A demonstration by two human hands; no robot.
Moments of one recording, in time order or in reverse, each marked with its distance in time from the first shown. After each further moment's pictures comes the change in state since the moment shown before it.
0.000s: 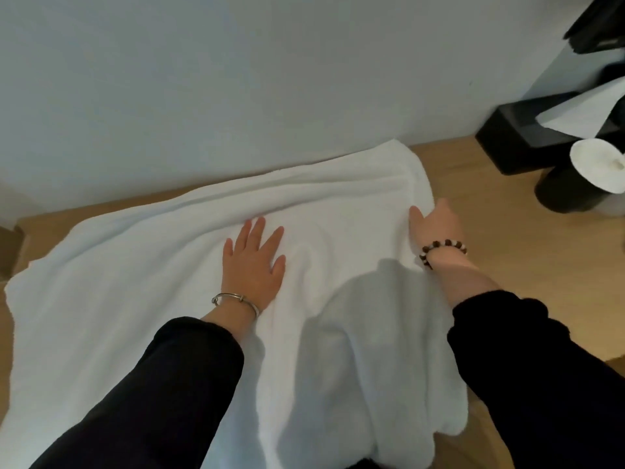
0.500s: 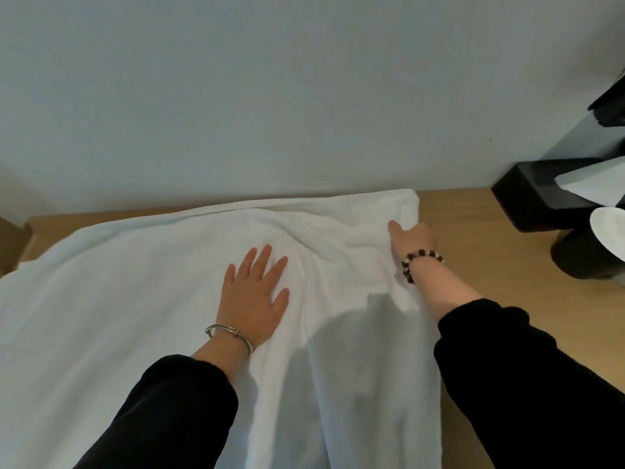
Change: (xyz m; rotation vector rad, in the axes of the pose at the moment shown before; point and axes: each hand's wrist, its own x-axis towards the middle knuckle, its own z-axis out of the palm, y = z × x) left_hand -0.001 -0.001 0.005 0.007 -0.020 -0.033; right_hand 0.034 -0.060 0.029 0.145 -0.146 0.030
